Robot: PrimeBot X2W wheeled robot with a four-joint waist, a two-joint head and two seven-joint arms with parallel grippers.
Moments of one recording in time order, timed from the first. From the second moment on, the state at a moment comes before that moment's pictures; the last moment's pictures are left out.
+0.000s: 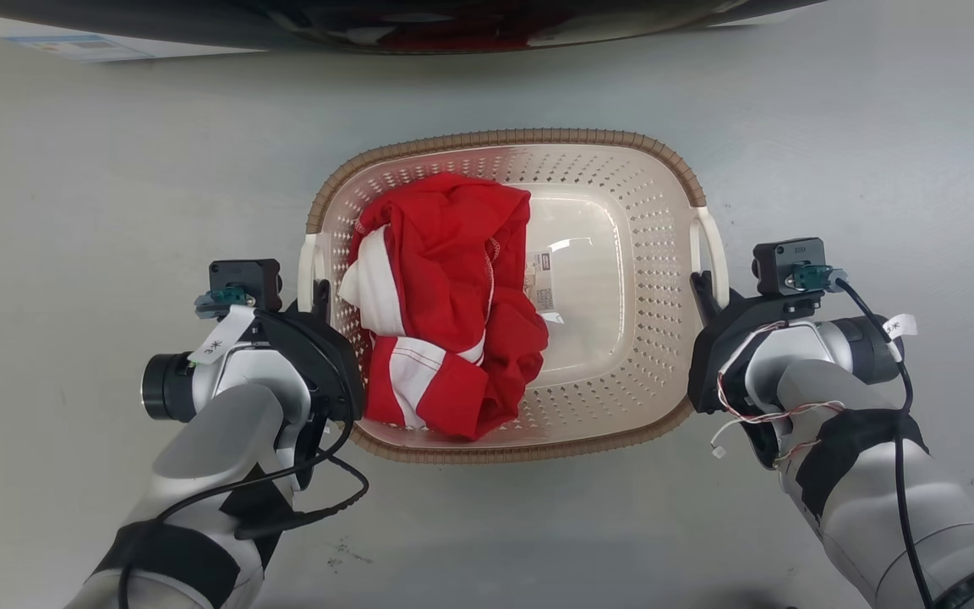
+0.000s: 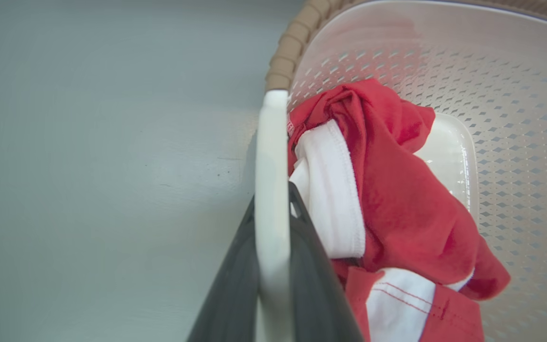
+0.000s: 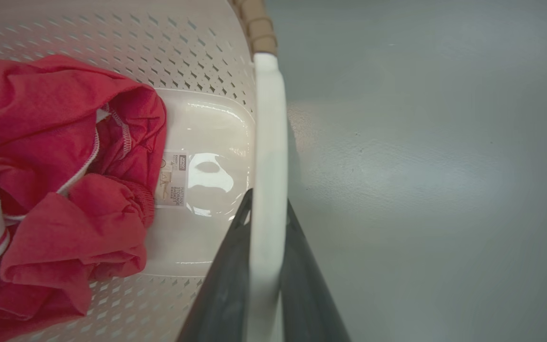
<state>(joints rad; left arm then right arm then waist) -0.92 0.04 -0.81 1.22 -0.97 0.01 -0.19 -0.96 -0.08 0.78 1.24 0.68 0.03 -0.10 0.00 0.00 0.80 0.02</state>
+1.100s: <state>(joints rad) -0.93 0.03 -0.84 1.25 -0.94 -0.01 -0.21 -0.96 -0.08 0.80 1.27 0.68 0.08 -0.15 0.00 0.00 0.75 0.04</state>
